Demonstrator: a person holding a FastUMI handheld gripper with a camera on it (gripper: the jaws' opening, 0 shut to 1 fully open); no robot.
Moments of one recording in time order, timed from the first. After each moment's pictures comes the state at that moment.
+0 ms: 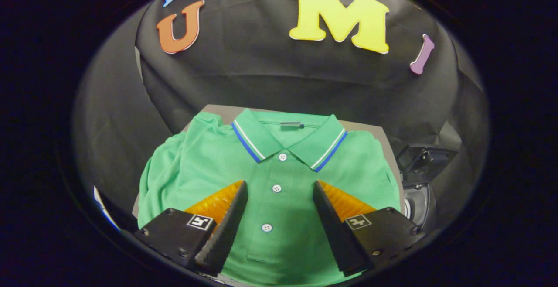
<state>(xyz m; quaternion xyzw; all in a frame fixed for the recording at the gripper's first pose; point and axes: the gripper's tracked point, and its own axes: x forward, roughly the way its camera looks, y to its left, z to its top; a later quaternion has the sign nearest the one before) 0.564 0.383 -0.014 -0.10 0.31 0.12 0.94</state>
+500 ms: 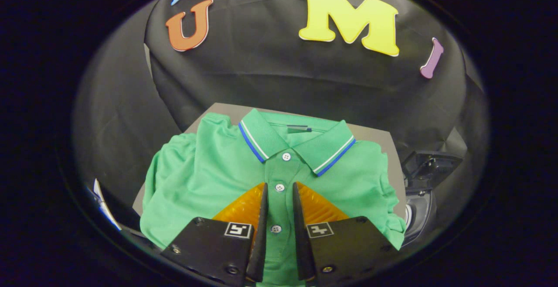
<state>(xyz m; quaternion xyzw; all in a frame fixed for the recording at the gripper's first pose) 0.570 0.383 -0.011 -0.10 0.30 0.16 0.94</state>
